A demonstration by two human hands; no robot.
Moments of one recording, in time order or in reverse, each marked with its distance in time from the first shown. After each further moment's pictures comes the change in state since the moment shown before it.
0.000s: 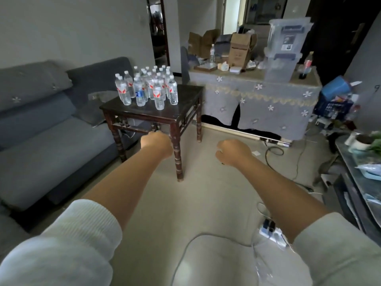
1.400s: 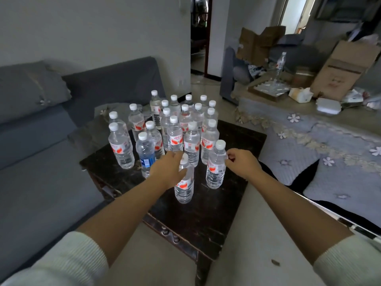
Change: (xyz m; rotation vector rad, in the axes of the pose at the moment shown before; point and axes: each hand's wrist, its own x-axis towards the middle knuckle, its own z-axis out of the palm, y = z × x) left_hand 0.791 -0.125 0.052 -0.306 -0.025 0.009; right_hand 0.850 -0.078 0.008 0.372 0.006 -0.102
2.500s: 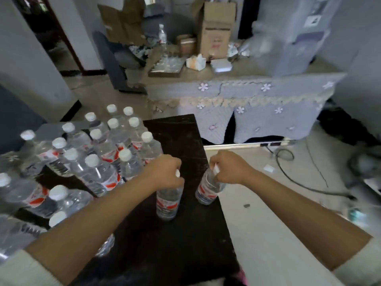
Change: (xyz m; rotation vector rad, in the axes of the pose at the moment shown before) left_hand 0.159 0.043 -0.010 0.133 -0.266 0.778; right_hand 0.028 0.011 -0.002 -0.116 -0.005 0.303
